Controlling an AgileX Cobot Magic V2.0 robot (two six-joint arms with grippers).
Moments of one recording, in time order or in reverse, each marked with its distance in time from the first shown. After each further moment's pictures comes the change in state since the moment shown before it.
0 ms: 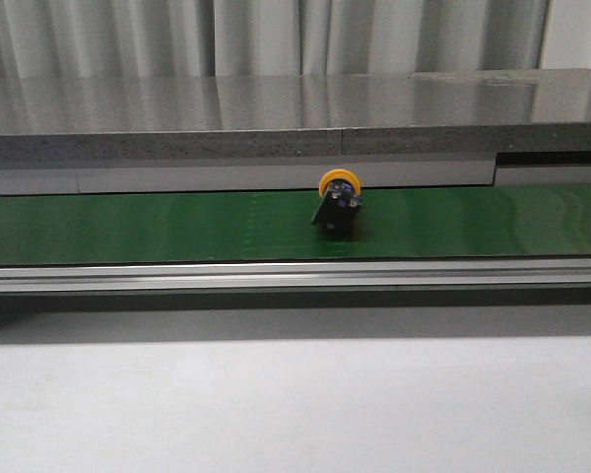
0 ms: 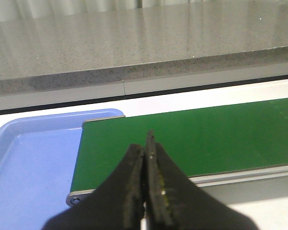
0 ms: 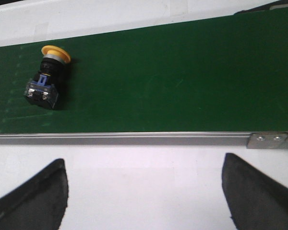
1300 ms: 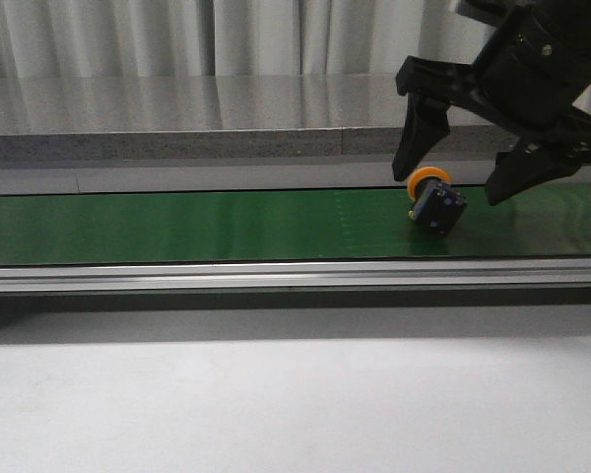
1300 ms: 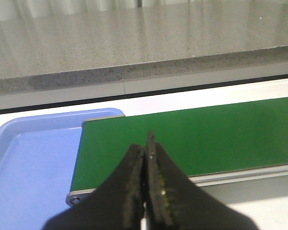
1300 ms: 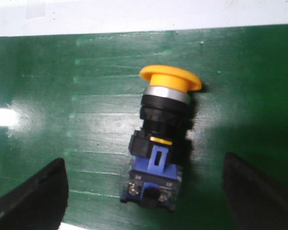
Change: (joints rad) left arm 0.000 0.000 0.000 0.000 0.001 0.000; right arm 0.187 0.655 -0.310 0.080 -0.153 0.000
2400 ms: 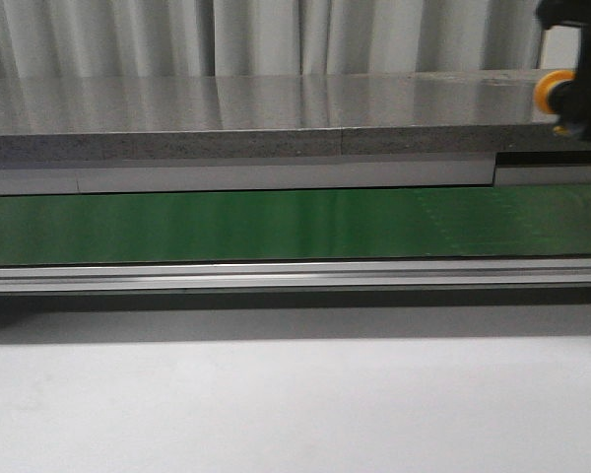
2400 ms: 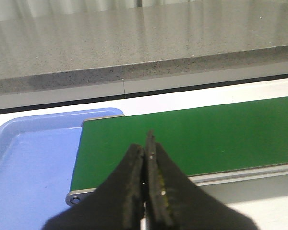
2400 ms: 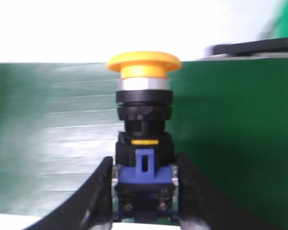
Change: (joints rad) left arm 0.000 0.000 0.000 0.000 0.001 0.000; right arm -0.254 -0.165 -0.065 -0.260 0.211 -0.002
